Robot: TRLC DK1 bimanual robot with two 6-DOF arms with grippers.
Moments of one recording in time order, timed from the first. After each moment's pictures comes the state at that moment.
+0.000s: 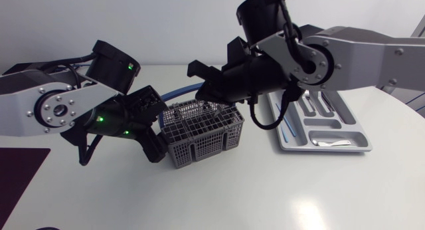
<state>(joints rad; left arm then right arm) -0.52 1.39 0.93 -0.49 0.00 0.47 0.67 1.58 1.23 -0.30 -0.25 0.69</state>
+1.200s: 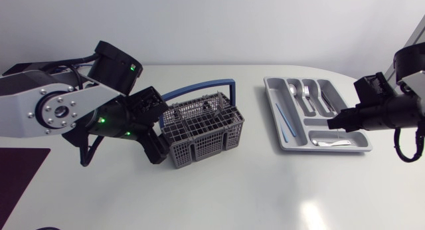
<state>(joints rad) -0.54 1.39 0.93 -0.49 0.00 0.47 -0.15 1.28 0.84 -0.46 -0.15 -0.30</state>
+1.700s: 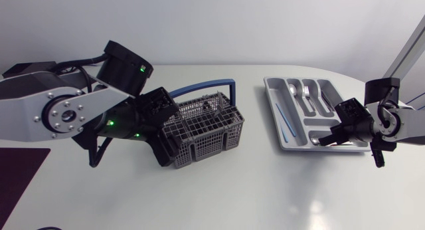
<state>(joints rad) -0.60 1.41 0.94 -0.44 0.00 0.47 -0.19 1.59 0.72 0.00 0.08 -0.50</state>
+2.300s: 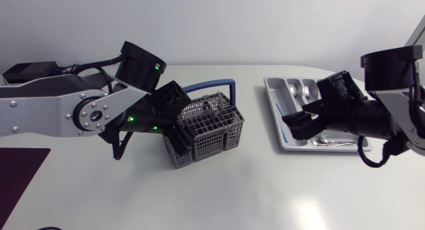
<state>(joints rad) -0.61 1.51 0.97 -0.28 0.02 0.41 0.22 1.14 0.71 -0.23 -0.14 -0.24</state>
